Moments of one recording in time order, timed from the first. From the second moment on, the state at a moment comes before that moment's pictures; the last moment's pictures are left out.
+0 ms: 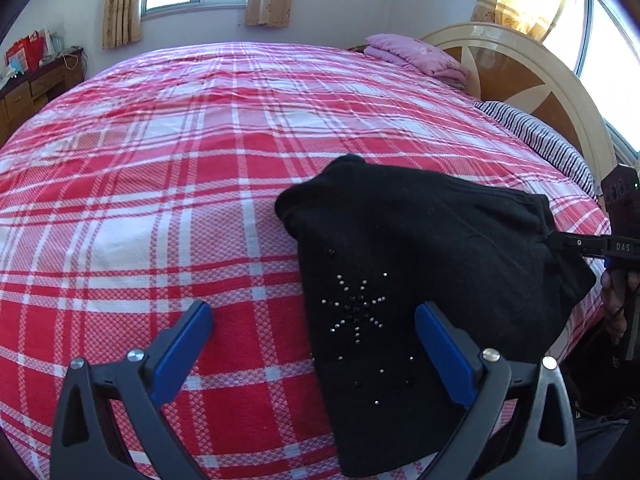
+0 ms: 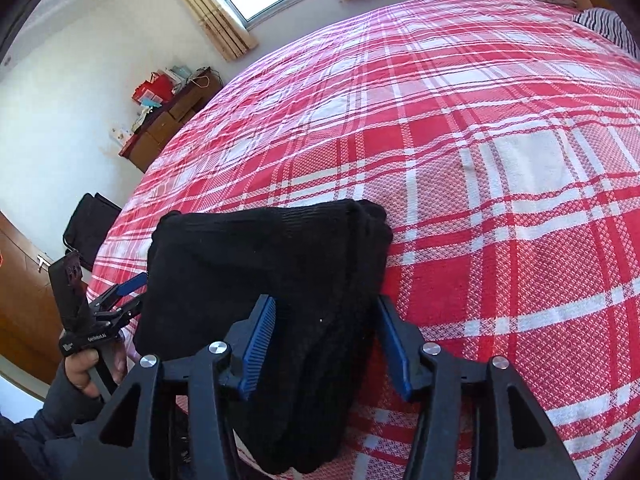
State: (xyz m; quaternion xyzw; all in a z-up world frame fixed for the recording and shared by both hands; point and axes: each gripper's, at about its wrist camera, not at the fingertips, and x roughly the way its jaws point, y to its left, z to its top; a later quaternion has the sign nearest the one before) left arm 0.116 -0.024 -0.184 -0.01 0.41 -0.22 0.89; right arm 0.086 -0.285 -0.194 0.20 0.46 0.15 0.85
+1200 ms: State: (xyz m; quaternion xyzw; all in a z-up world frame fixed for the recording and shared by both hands) left arm 0.116 -0.013 -0.162 -0.08 0.41 -0.31 0.85; right arm 0.085 -0.277 -0.161 0.19 0.42 0.18 0.87
